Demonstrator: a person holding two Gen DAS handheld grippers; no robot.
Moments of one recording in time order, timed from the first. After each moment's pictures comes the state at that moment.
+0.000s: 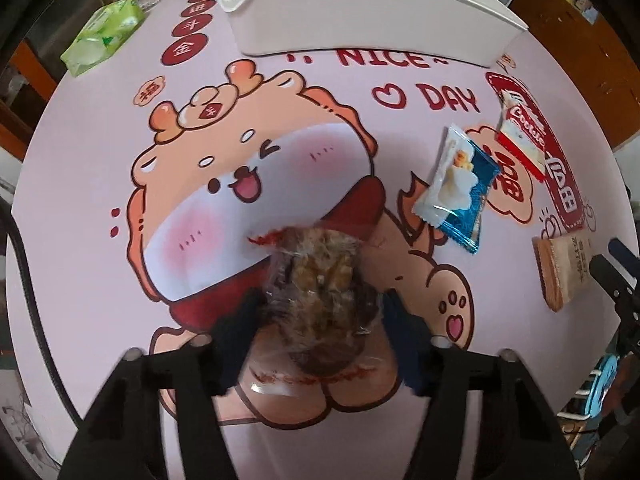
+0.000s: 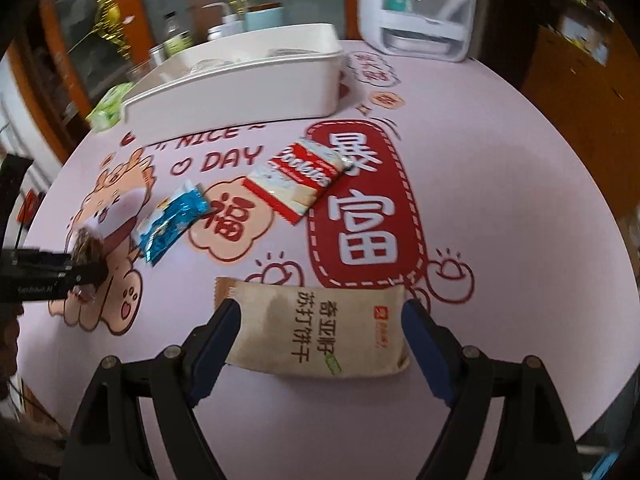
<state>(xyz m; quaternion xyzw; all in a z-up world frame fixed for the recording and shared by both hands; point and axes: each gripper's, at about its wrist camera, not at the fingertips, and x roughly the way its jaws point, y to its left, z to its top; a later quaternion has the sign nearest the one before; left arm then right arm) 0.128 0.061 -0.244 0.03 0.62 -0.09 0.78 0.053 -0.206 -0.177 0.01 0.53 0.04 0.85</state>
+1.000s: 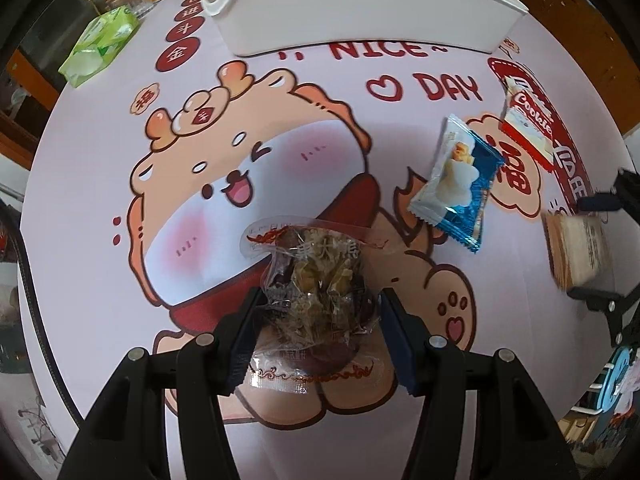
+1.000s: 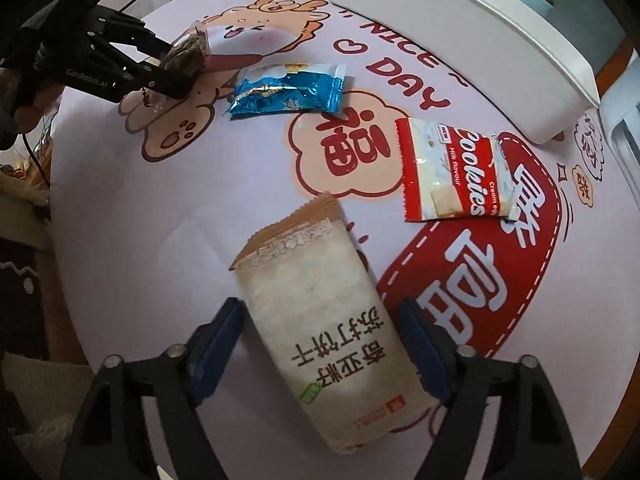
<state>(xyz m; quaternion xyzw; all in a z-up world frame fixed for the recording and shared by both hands) 0.134 0.040 -0.245 0.06 0.63 -0.07 0.77 0.098 -0.180 -0.214 -0.25 0.59 0.36 0.68</state>
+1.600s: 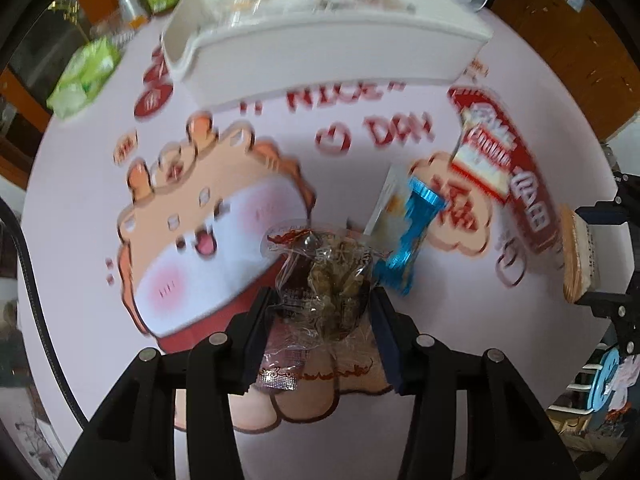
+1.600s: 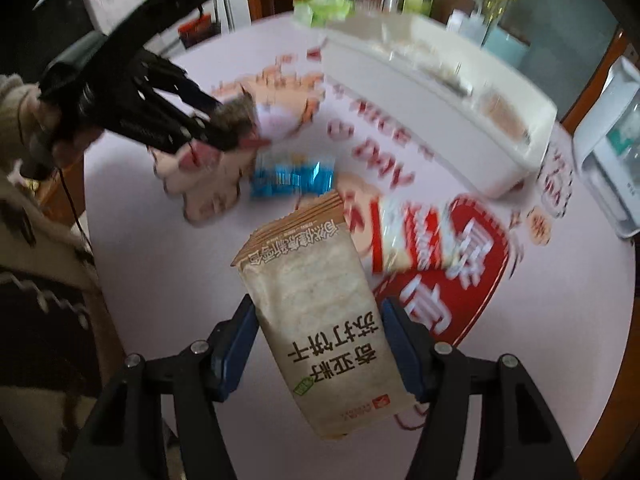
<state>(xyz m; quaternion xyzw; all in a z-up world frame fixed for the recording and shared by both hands) 0.158 0.004 -0.204 0.05 0.61 -0.10 0.79 0.105 -0.183 -0.122 -0.21 0.52 0.37 0.74</state>
